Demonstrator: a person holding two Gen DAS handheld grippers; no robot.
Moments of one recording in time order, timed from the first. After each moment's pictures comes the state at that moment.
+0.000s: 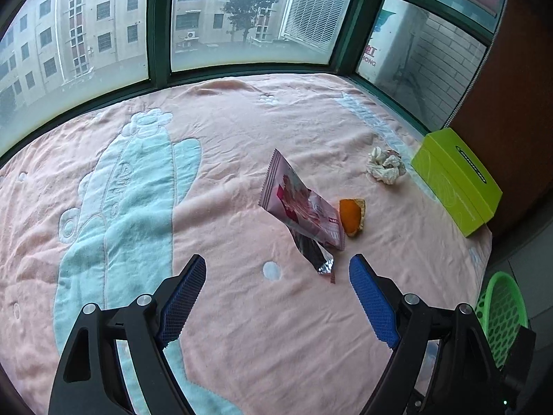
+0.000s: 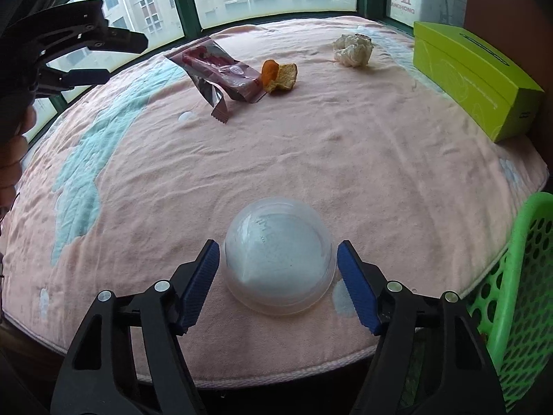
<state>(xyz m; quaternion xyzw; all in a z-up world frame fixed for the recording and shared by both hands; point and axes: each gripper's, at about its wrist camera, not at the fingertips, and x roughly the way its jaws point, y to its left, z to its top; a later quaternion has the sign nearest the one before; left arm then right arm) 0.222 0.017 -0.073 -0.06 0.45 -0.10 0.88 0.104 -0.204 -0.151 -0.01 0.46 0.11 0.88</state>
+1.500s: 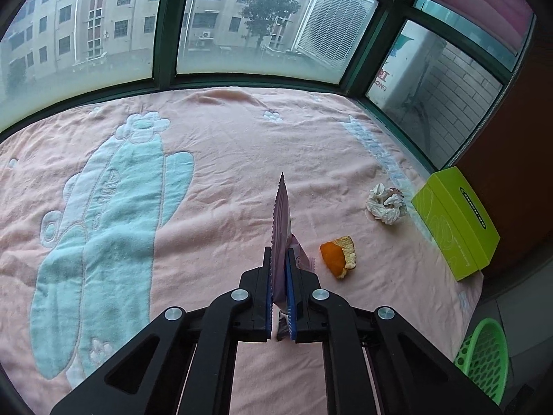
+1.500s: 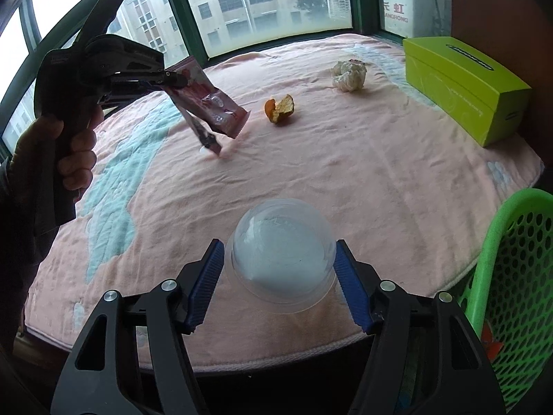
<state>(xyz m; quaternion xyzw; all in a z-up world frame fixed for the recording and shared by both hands) 0.246 0.018 -0.066 -0.12 0.43 -0.08 0.89 0.086 -0.214 -0.114 0.03 0.43 0.12 0.90</state>
